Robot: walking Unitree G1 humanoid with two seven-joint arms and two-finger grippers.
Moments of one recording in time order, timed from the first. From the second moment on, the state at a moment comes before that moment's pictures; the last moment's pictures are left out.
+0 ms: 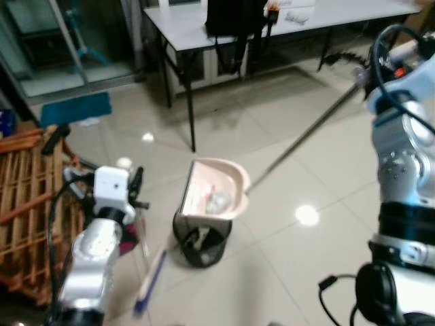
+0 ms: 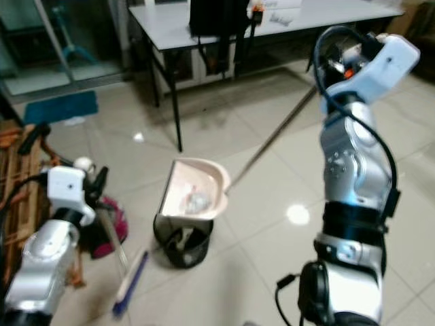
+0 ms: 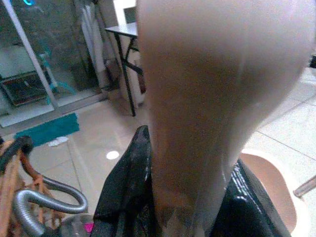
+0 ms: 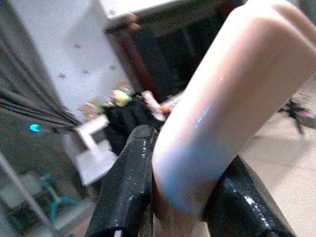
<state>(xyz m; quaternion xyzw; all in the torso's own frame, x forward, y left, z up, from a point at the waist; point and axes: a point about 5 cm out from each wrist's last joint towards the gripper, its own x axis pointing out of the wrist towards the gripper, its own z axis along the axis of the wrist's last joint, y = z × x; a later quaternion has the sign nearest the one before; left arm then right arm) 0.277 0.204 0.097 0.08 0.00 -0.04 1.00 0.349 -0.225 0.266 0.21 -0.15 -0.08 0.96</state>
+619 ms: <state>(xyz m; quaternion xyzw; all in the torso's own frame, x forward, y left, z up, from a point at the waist) 0.273 0.207 0.092 0.08 0.01 -0.04 1.00 0.353 -0.150 0.261 0.05 -0.18 0.09 0.98</state>
